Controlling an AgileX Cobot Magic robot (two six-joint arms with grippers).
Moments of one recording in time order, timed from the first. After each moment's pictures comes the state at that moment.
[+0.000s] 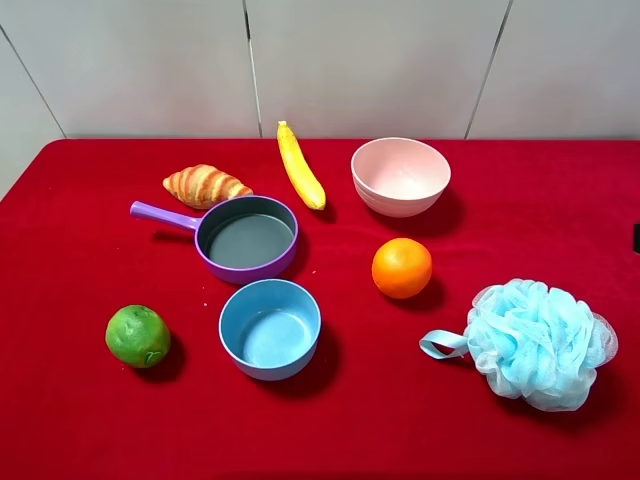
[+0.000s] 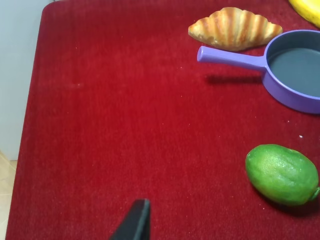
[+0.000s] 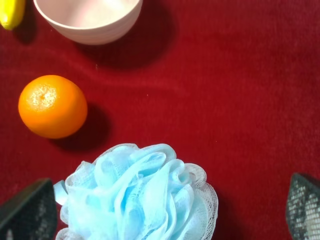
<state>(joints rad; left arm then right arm) -0.12 -0.01 -0.49 0.02 1.06 0.03 0.13 0.56 -0.60 0.07 0.92 -0.04</state>
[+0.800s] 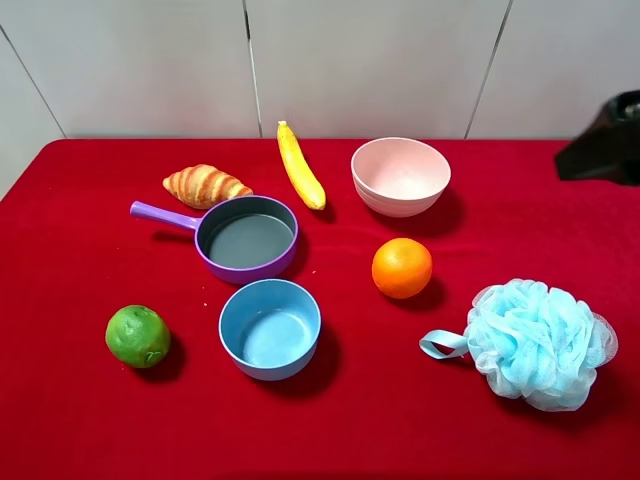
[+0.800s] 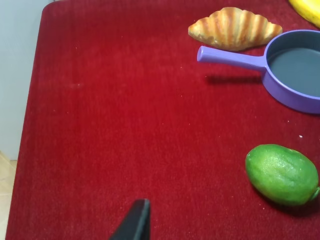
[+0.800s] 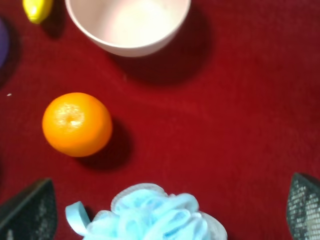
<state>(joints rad) -0.12 -0.01 -0.49 0.02 1.06 0.03 0.31 0.97 -0.86 0.01 0.90 -0.04</state>
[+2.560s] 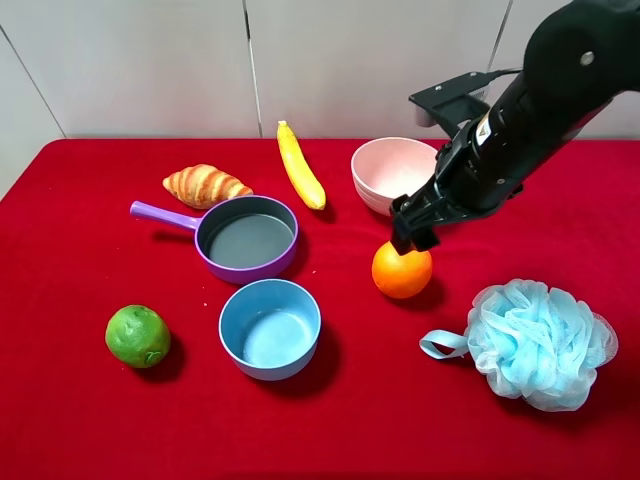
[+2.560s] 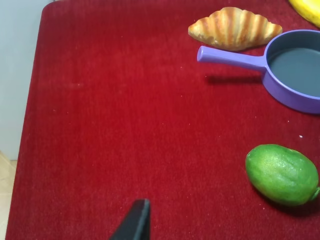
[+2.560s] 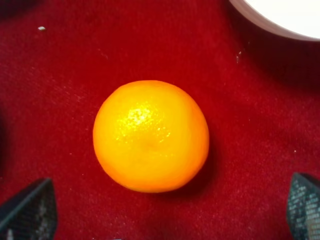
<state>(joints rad) -0.12 -0.01 -0.49 0.02 1.06 0.03 0.56 1.60 -0.95 -0.02 0.69 -0.04</state>
